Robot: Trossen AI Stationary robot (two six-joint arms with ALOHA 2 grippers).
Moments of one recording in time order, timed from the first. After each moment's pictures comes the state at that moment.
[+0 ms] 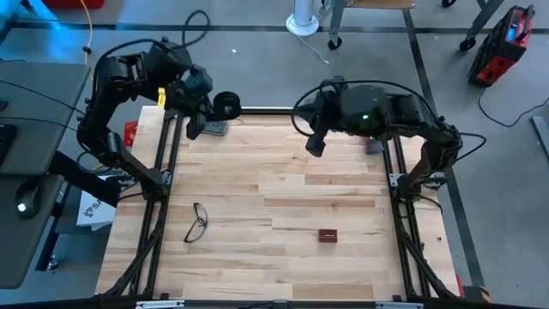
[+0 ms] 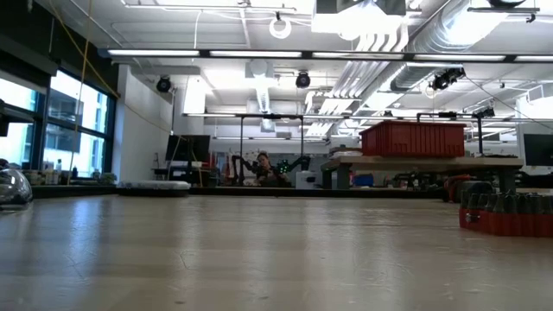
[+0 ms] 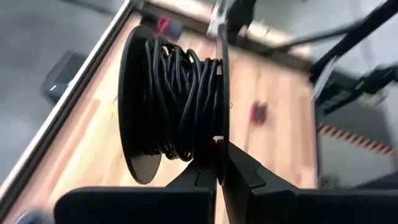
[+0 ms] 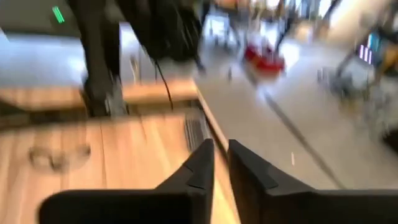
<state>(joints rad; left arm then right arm) 0.40 1.55 2.36 -1.54 0.27 -0.05 0.06 1.71 2.36 -1.03 0.50 -0.08</state>
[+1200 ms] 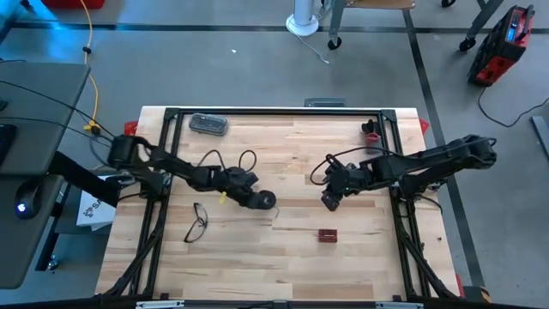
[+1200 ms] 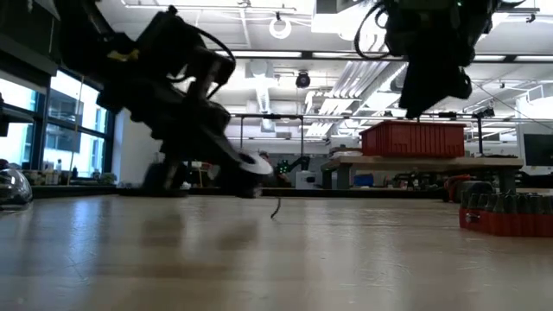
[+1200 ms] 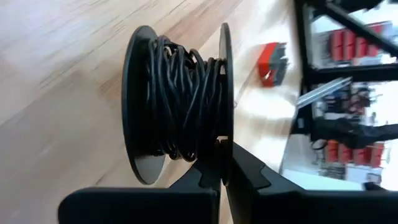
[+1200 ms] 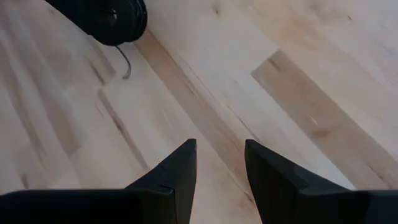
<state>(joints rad) -0.02 1.64 0.56 0.50 0.28 -1.16 0.16 1.25 0.90 -0.68 0.18 0.83</state>
